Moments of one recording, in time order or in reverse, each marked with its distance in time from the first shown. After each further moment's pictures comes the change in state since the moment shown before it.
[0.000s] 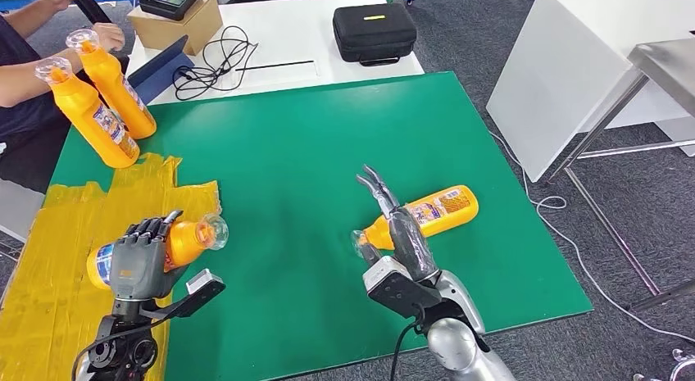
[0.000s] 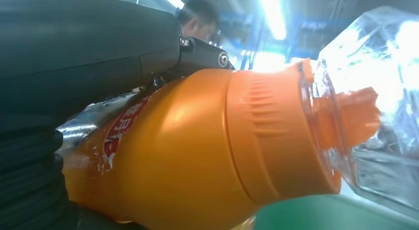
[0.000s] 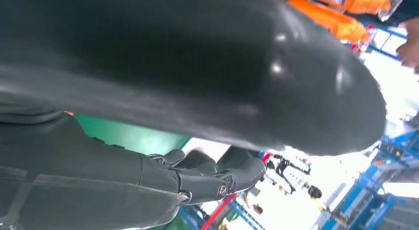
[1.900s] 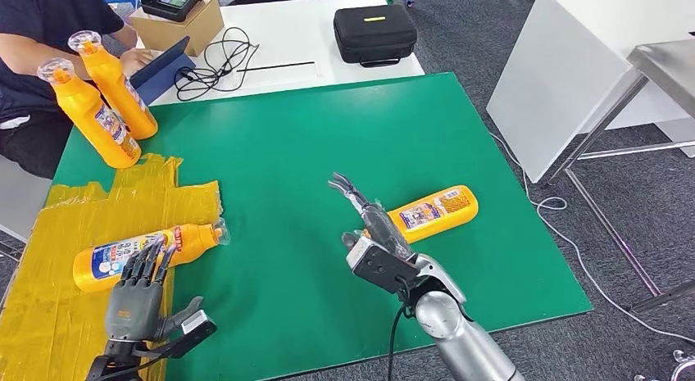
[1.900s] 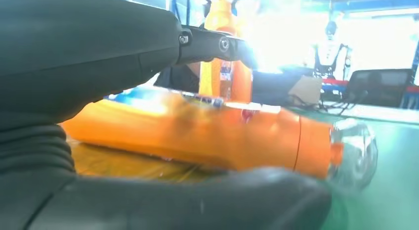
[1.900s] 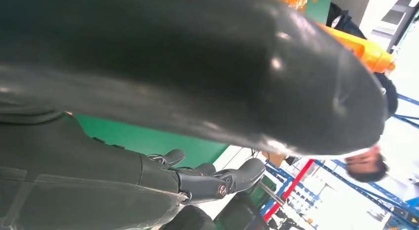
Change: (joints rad) left arm 0.108 0.008 0.119 0.119 -0.031 0.014 -0.119; right arm -0.138 -0.005 0.046 0.211 -0.124 0.135 -0.025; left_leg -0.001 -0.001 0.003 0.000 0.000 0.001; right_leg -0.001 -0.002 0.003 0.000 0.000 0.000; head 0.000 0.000
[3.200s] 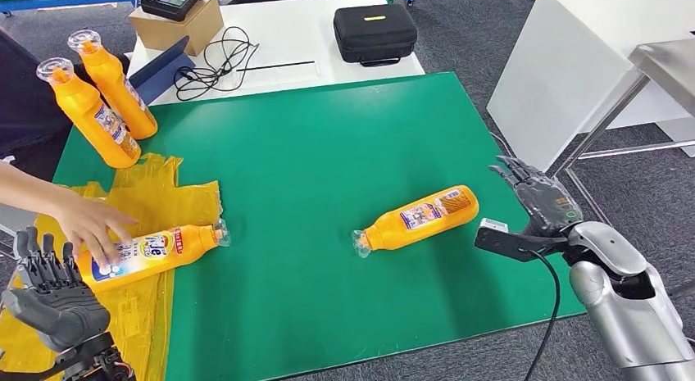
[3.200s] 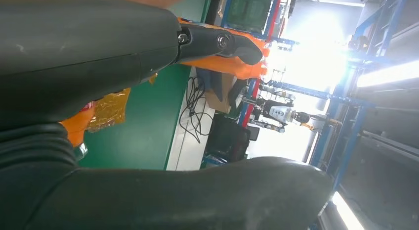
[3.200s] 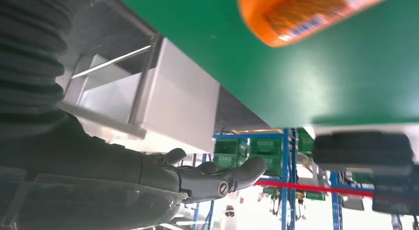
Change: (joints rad) left arm 0.203 -0.169 -0.014 -0.728 1.497 -0.427 -0.113; right arm 0.030 -0.512 -0.401 0.006 0.561 0.149 0.015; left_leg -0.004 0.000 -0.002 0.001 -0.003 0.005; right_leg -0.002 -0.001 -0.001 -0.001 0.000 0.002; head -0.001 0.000
